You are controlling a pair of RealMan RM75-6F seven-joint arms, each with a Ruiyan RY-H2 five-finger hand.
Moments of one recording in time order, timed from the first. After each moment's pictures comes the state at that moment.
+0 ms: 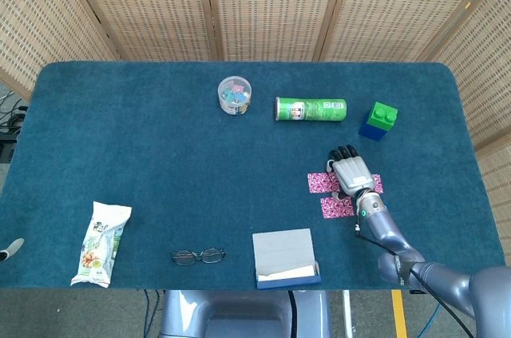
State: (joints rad) left arm 0.00 -0.96 -0.04 -1.74 1.42 1.51 0.01; right arm 0.76 -1.60 0.12 -1.10 -0.97 0.76 -0.38
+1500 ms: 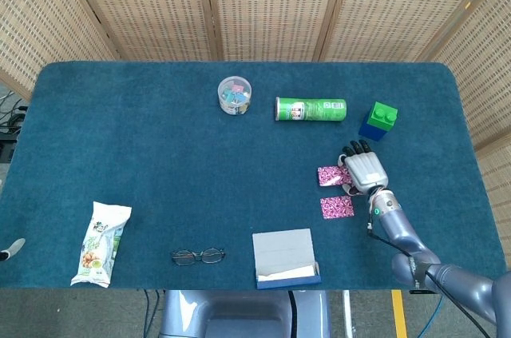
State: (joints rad) left arm 0.00 -0.96 -0.04 -1.74 1.42 1.51 0.02; right arm 0.73 -1.50 0.13 -1.18 -1.01 0.79 -0.35
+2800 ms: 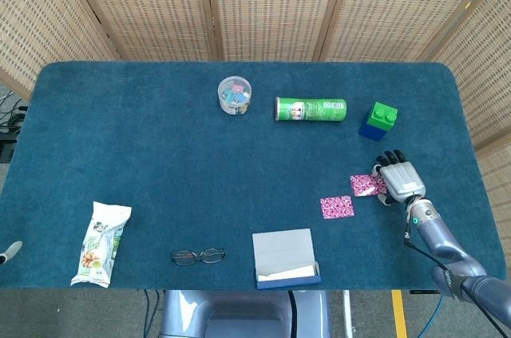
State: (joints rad) left arm 0.02 -0.94 -0.03 -1.81 1.44 1.56 0.06; right arm 0.63 -1.44 0.04 -1.01 -1.26 0.76 -0.06
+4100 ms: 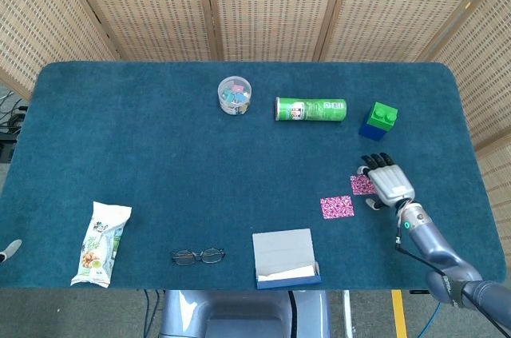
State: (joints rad) left arm 0.02 -0.94 -0.04 -1.79 1.44 1.55 0.04; right arm 0.62 -1.37 0.08 -1.24 -1.23 0.78 -0.15
